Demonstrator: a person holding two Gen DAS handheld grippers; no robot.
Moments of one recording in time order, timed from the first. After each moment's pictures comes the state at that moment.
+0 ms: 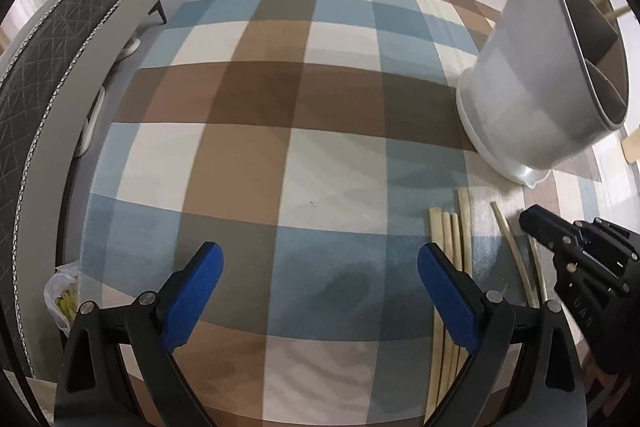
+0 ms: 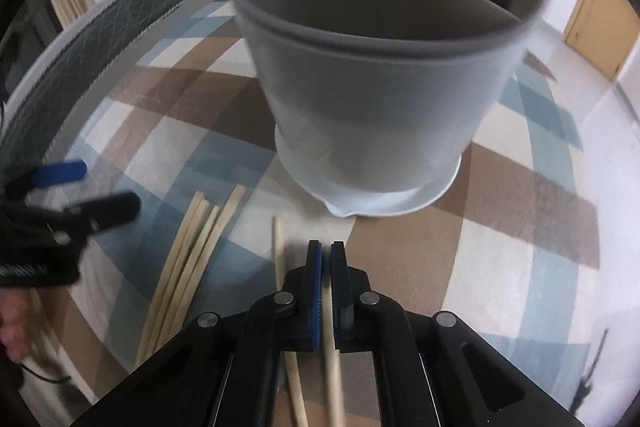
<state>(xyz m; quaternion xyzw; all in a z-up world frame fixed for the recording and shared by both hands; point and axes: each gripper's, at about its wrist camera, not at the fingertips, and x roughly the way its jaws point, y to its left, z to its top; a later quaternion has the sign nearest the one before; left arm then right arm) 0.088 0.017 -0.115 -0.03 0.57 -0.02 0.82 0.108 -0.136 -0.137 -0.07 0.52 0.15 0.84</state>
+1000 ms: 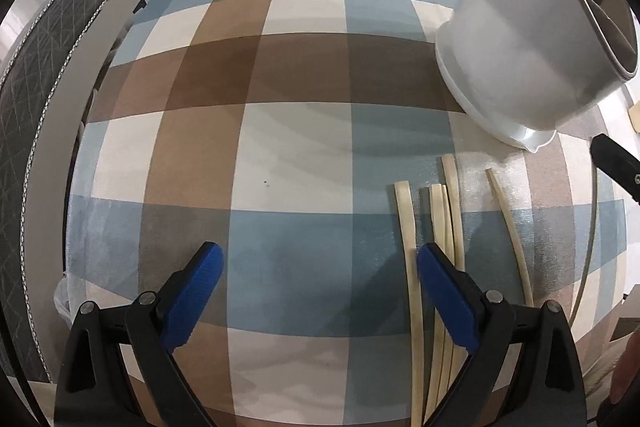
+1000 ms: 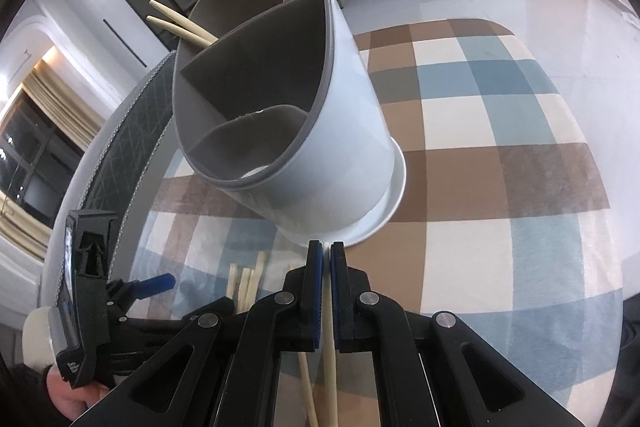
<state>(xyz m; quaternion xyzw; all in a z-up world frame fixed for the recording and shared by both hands) 0.083 -0.013 -0.127 0.02 0.60 -0.02 0.80 0.104 -0.198 -0.096 0.13 0.48 0.16 0.85</state>
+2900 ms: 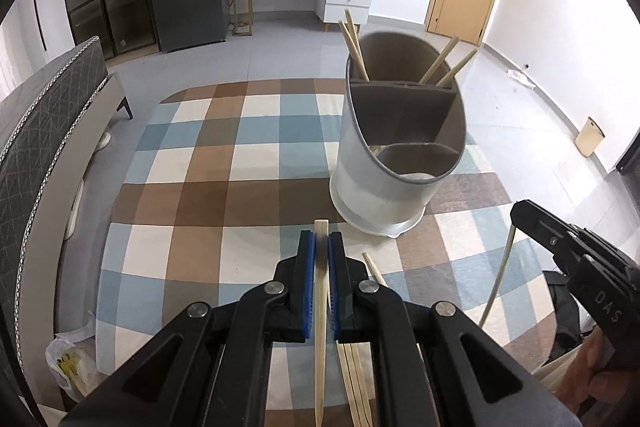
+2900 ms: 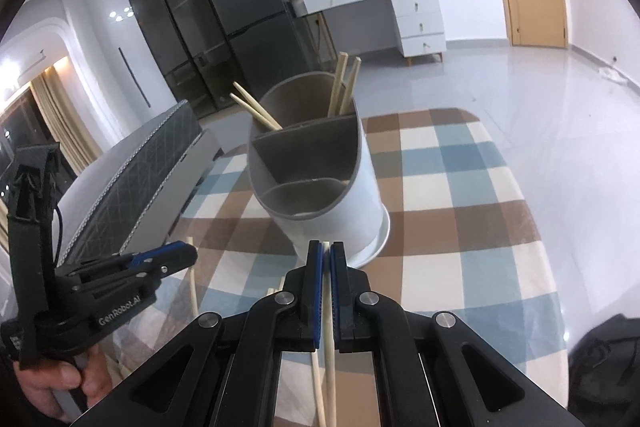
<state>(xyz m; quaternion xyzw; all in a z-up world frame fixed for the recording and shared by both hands) 0.046 -0.029 -0.013 -0.01 0.44 -0.11 0.89 0.032 -0.194 -0.025 0.09 0.35 0.12 0.92</state>
